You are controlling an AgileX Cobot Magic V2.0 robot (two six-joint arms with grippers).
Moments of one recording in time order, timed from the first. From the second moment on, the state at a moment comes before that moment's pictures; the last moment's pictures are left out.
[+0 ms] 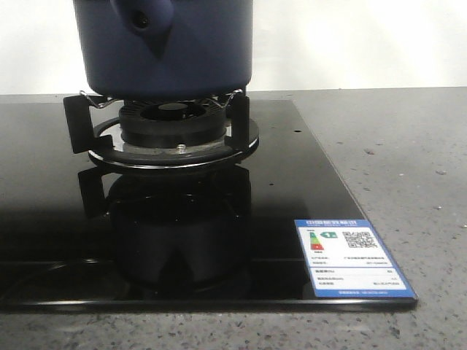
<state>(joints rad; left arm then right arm) 0.07 1.22 -1.11 -1.51 0.48 1.57 0.41 1.98 -2.36 0.17 1.21 -0.01</state>
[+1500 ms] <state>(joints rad) 0.09 1.24 -1.11 -1.51 0.45 1.57 0.50 1.62 -1.51 0.05 0.17 -0.06</state>
